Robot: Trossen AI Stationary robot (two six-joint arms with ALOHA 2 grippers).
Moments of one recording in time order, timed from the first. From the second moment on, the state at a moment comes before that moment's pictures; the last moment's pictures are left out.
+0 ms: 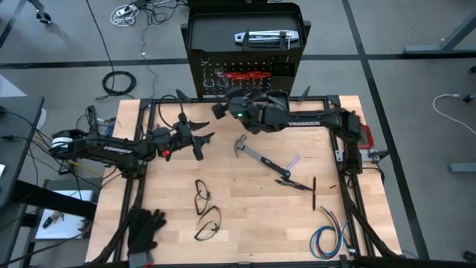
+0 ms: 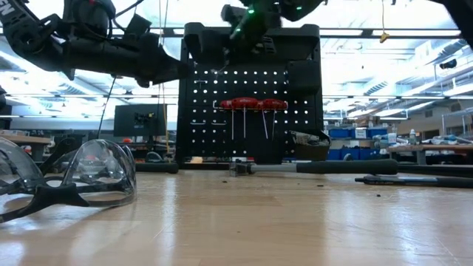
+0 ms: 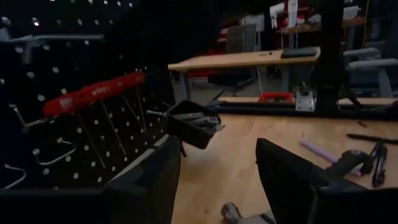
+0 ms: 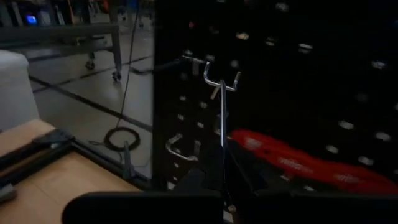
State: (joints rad) left arm 0.20 1.13 0.27 0.90 -0.24 0.12; right arm -0.19 1.96 1.65 0.01 0.91 0.18
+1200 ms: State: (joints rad) left arm 0.20 1.12 0.27 0.93 -0.10 -0.03; right arm -0.23 2.08 1.85 -0.24 0.97 0.32
